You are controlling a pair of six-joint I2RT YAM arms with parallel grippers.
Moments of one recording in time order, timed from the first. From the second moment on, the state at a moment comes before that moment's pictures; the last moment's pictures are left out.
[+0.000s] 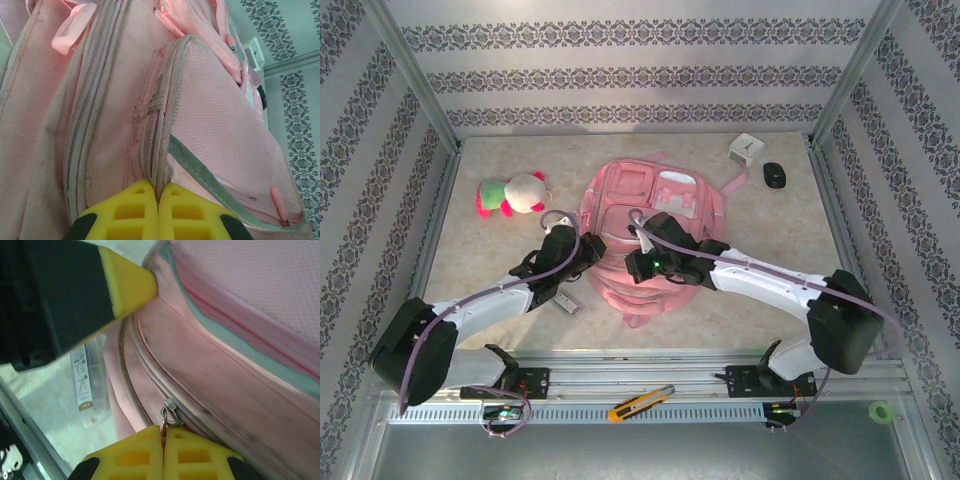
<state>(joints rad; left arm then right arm) -0.56 1.28 0.57 0.18 -0.01 -1.04 0.85 1.48 0.97 -0.28 -0.18 0.48</state>
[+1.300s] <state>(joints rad) -0.59 1.27 0.58 0.18 -0.03 -1.04 0.73 1.46 0.97 -0.38 -0.12 -0.58</state>
